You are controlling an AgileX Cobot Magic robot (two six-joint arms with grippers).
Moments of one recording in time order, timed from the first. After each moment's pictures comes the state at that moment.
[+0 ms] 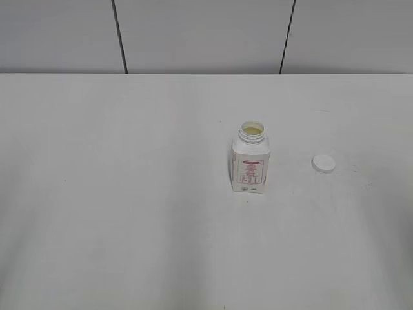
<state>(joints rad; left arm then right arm) -0.04 0.48 -0.55 0.00 1.10 -0.01 0.01 0.72 -0.67 0.16 1.16 -0.20</state>
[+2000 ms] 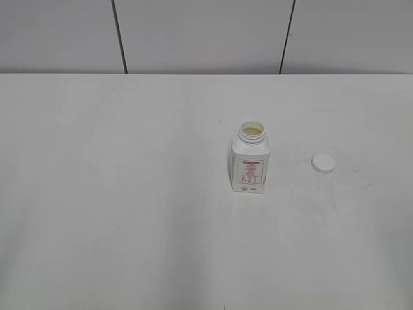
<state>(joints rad) -0.04 -0.01 -0.52 -0.03 1.06 -0.03 0.01 -0.01 -0.52 0.12 1.10 -0.19</state>
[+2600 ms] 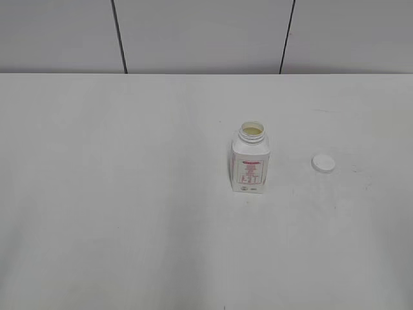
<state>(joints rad) -0.04 -0.01 -0.52 -0.03 1.06 -0.03 0.01 -0.01 -0.52 0.12 1.10 -0.18</state>
